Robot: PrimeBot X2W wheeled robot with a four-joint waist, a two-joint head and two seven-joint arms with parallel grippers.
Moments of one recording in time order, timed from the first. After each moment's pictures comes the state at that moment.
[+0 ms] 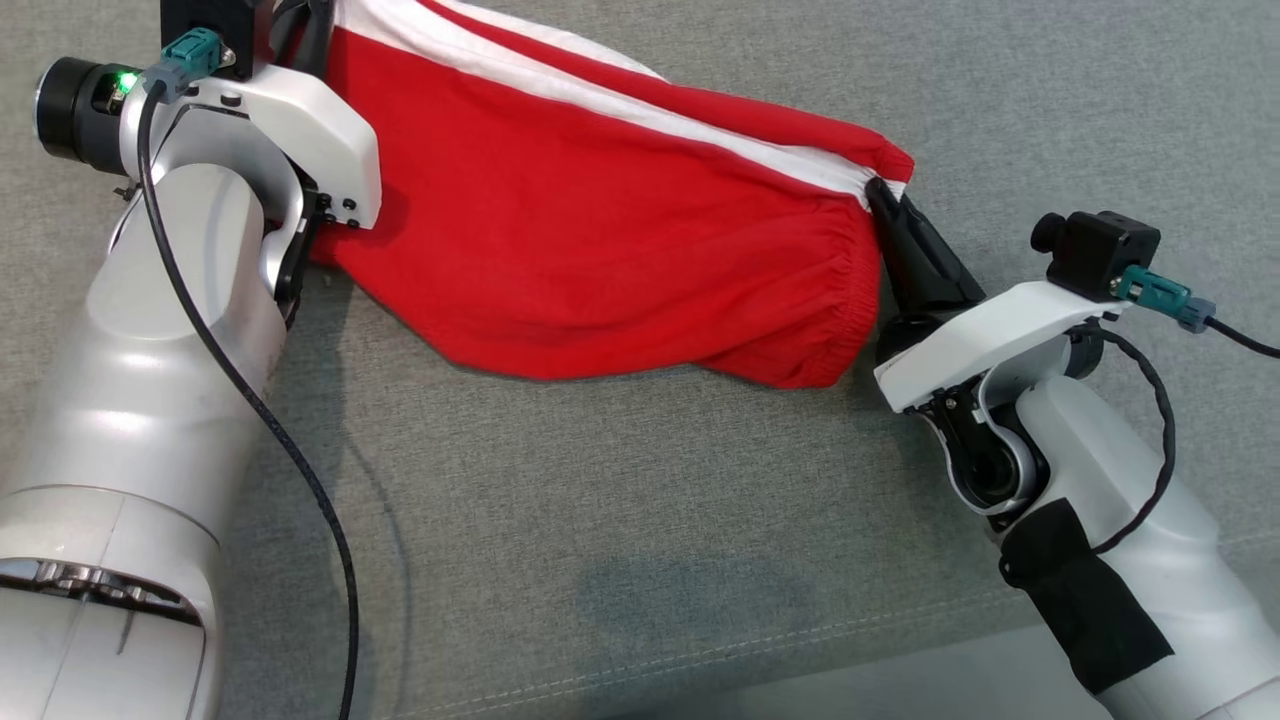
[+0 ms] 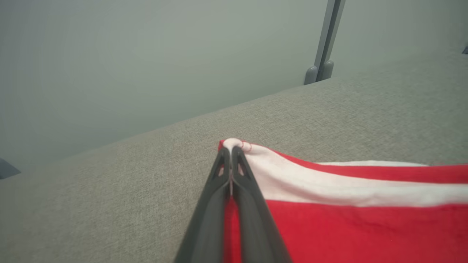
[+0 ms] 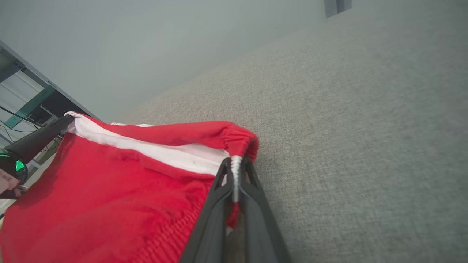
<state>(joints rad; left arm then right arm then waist) -1.17 0.14 -0.43 1.13 -0.29 -0.04 -0.25 -0.75 -0.14 0.53 0.62 0.87 0.13 -0.25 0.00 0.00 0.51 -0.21</state>
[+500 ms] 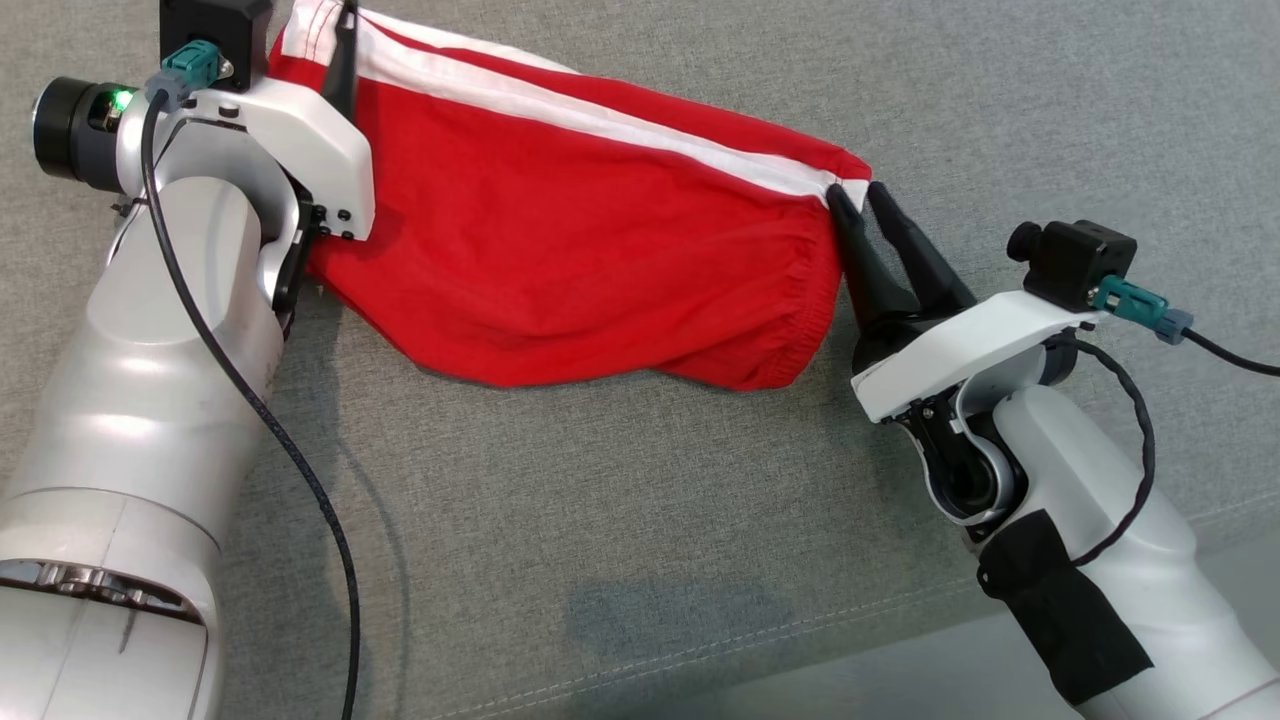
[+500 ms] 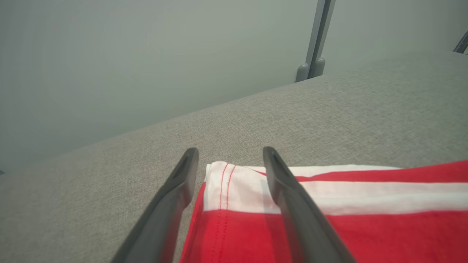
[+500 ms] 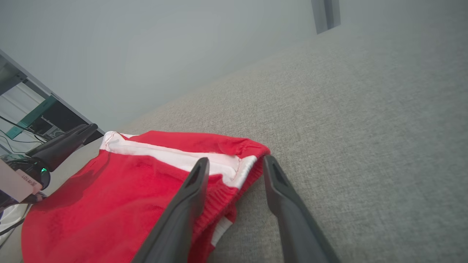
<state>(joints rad) -1.17 0.14 -0.43 1.17 -0.28 -0.03 -0.25 -0.73 -0.11 0.52 0.59 0.86 0.13 -0.25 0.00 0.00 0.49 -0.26</state>
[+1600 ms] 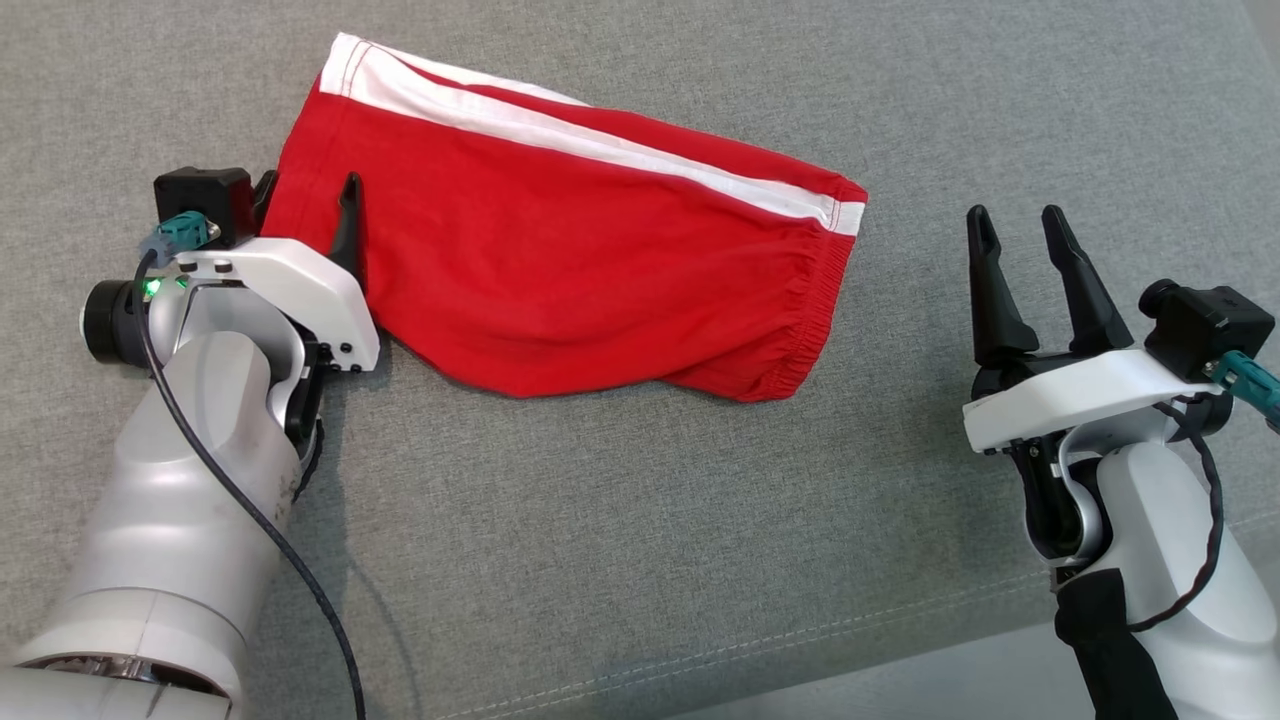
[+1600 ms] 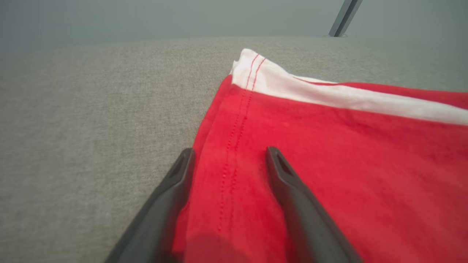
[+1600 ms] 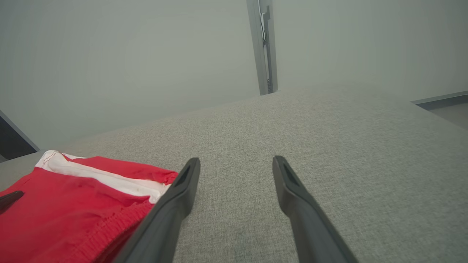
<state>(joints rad) -0.99 0.12 -0.29 1.24 -0.37 -0.05 -0.26 -0.54 -0.07 0.13 0.47 0.41 0.13 -0.25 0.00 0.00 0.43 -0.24</state>
